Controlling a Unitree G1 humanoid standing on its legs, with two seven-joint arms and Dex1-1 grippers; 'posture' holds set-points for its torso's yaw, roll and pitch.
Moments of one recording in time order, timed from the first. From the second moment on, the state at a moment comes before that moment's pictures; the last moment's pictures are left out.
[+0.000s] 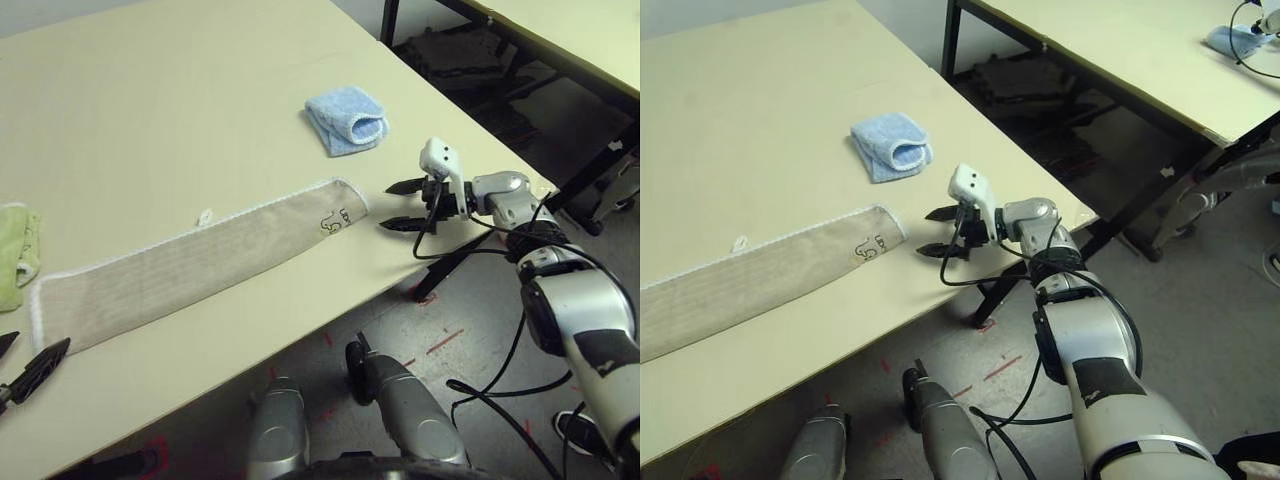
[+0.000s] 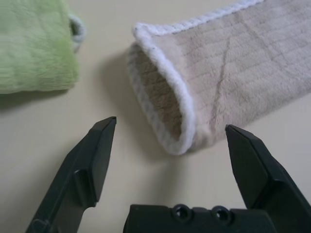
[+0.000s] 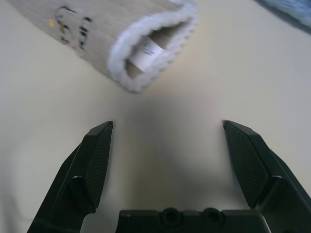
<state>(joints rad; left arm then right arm) 0.65 0.77 0.99 0.13 -0.60 0.24 -1.03 -1.03 -0.42 0.11 1.17 -0.01 -0.14 1.33</state>
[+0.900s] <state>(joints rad) 0.46 0.99 0.85 0.19 -0.61 -0.01 -1.58 -1.24 -0.41 0.13 1.28 -0.06 0.47 1.49</state>
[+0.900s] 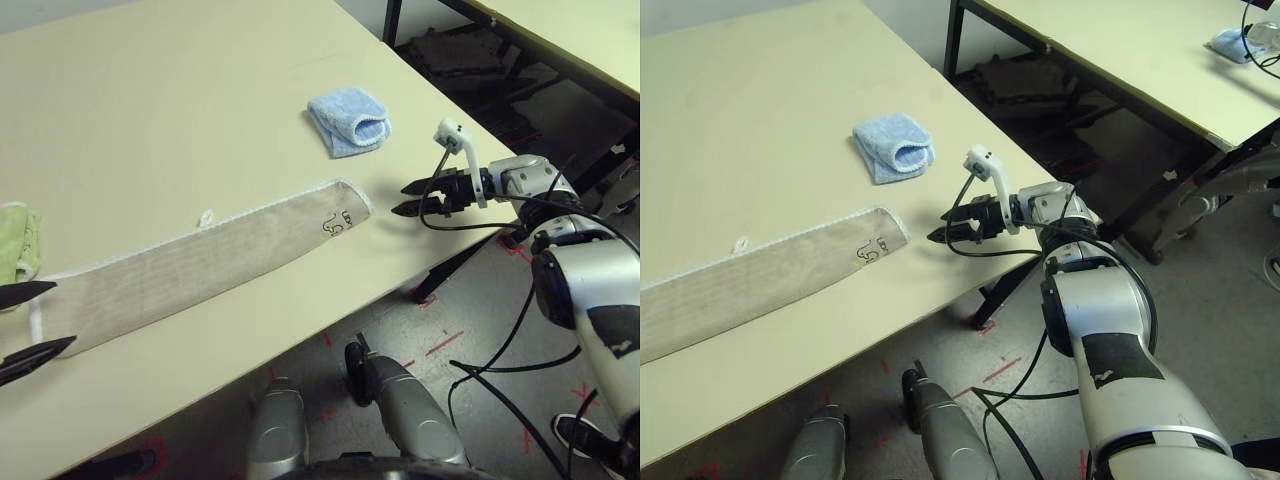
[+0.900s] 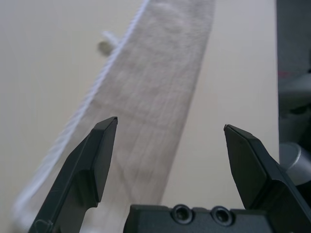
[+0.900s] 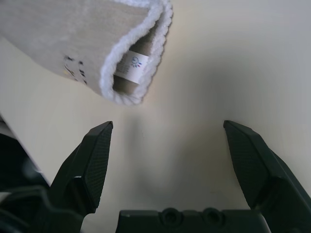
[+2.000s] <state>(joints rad) 0.53 0.96 0.87 0.11 -0.58 -0.03 -1.55 -1.30 -0.22 -0.10 1.32 0.06 0.83 1.19</state>
